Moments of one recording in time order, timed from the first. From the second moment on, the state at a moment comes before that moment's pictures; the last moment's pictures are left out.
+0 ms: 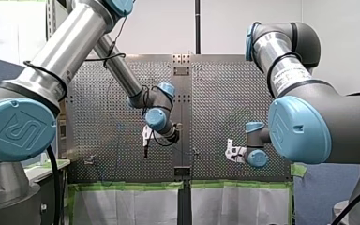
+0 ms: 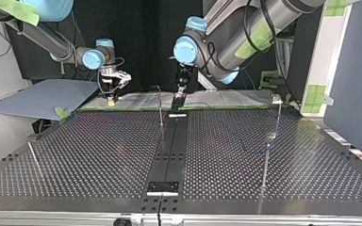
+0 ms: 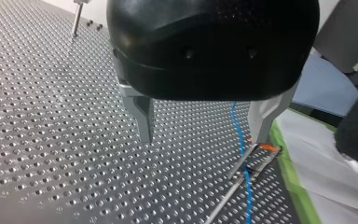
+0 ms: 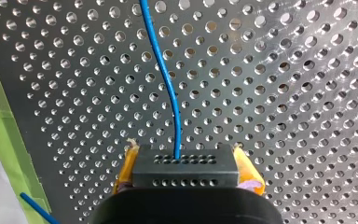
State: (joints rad) left arm -0.60 -2.12 -1.78 -2.76 -1.86 -1.80; right arm 1.83 -0.66 1.70 -0.92 1.48 1.67
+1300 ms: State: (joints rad) left arm -0.60 -1.72 -2.19 -2.59 -1.96 -1.88; right arm 1.83 -0.66 1.70 -0.92 1.48 1.68
